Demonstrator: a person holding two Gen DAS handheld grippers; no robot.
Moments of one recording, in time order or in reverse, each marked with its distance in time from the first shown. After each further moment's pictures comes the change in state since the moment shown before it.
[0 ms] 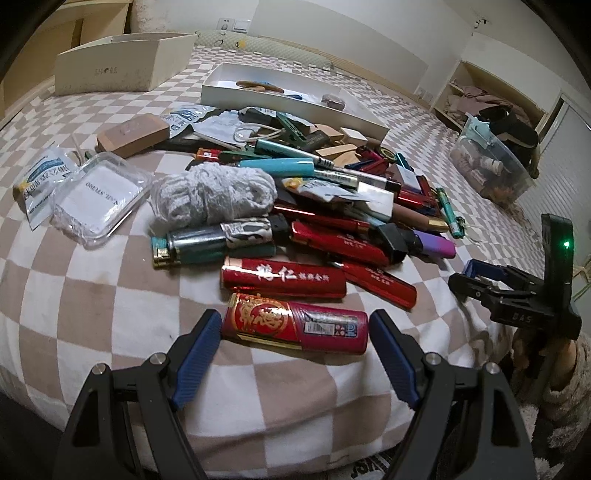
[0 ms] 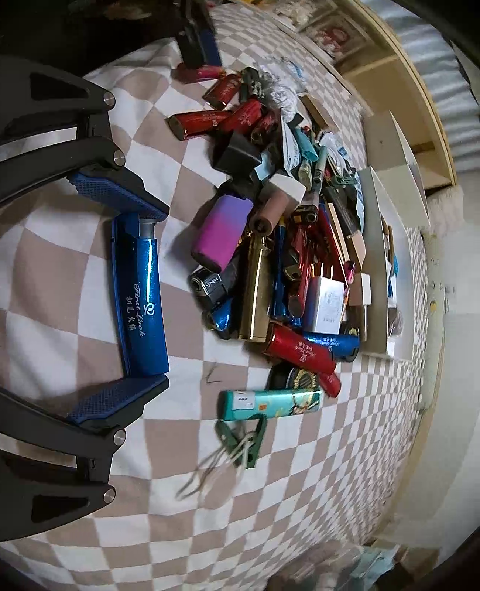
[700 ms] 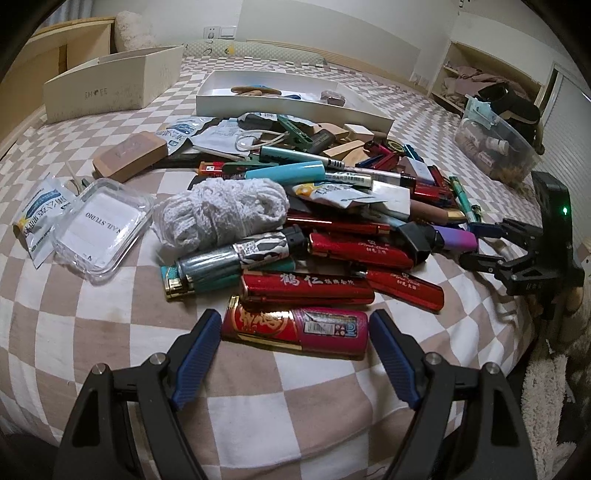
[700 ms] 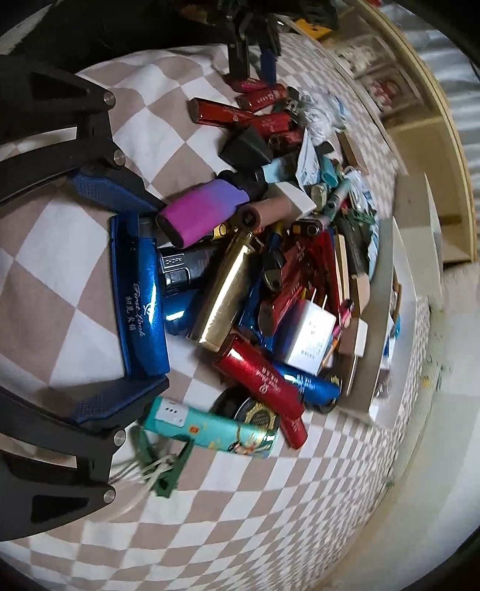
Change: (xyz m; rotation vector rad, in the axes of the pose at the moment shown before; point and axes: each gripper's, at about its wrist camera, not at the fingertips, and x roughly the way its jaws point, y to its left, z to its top) left arm 0.009 0.004 0.010 0.099 -0.007 0.063; right arm 0.027 -0.017 0.022 -0.273 -0.008 0.116
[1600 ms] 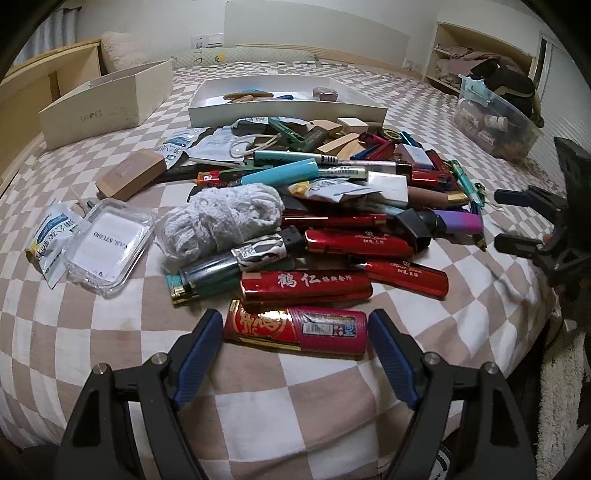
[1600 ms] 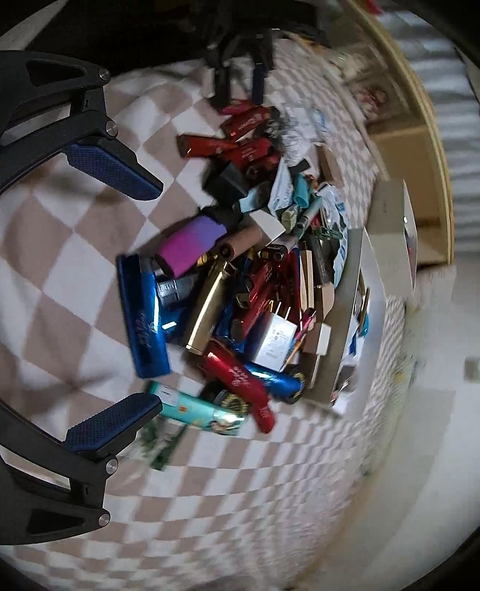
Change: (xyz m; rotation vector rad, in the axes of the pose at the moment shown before) left arm -0.002 -0.011 -0.001 0.092 0.005 0.067; right arm -0.030 0.015 0.001 -0.080 -0.079 -0.012
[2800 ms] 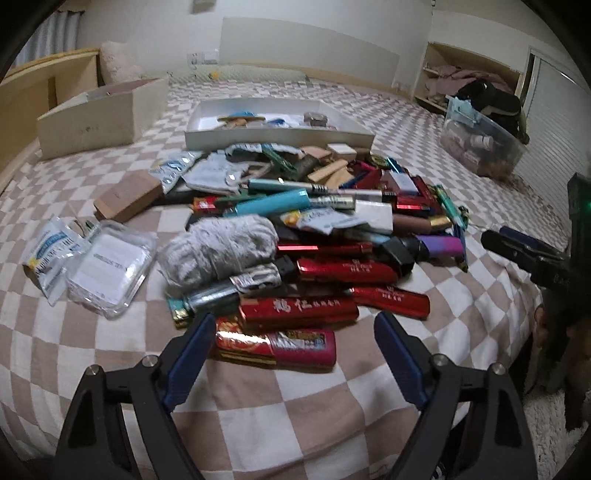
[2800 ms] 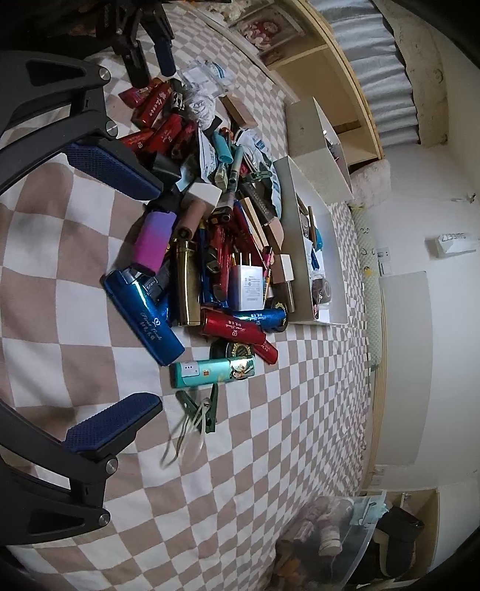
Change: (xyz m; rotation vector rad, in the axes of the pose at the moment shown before) left arm -0.010 0.005 0.007 -0.003 -0.060 -0.073; right arm -0.028 0.017 -0.009 0.456 -0.183 -0.218
